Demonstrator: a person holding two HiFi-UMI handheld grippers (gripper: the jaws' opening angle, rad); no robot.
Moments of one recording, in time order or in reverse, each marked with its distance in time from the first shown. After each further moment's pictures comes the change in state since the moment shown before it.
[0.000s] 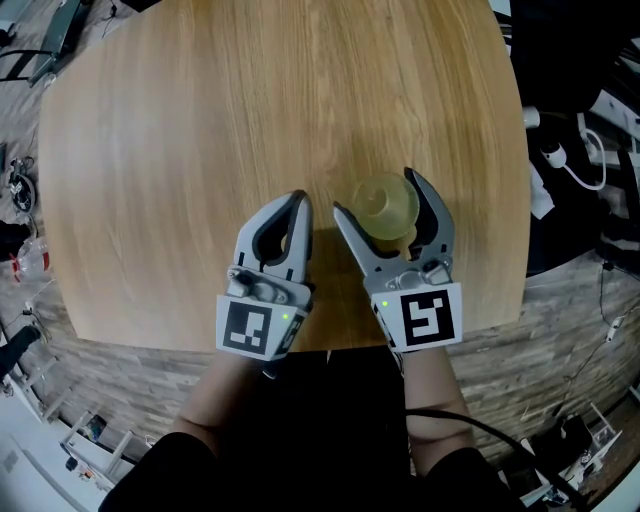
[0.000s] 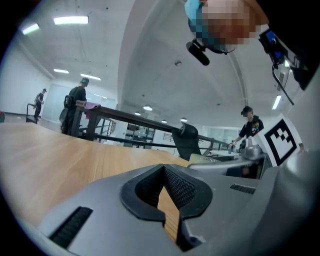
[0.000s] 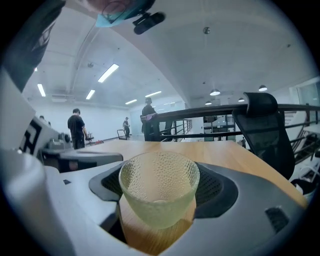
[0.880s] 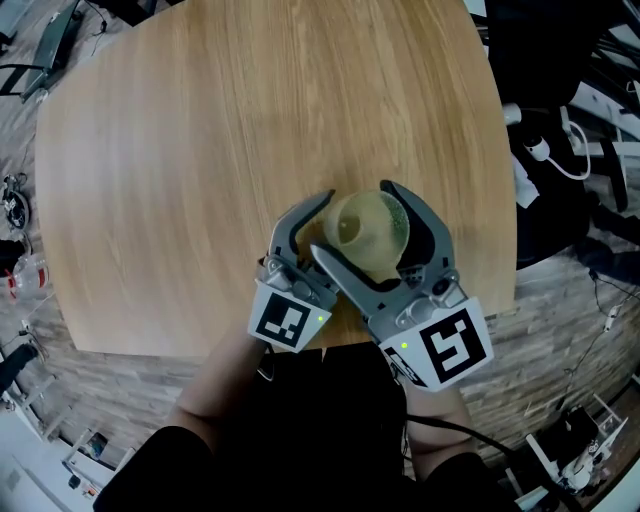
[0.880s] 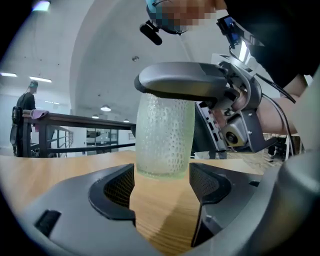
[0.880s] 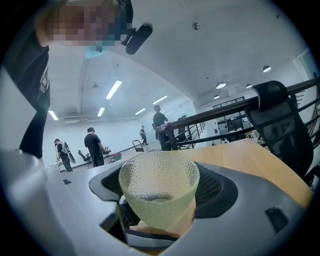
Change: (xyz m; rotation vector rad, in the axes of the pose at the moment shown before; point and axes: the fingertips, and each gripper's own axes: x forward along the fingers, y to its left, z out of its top) left arm 0.008 -0.090 -0.029 0.326 0.048 -0.429; right arm -0.038 0.038 0.066 0.098 -0.058 0.189
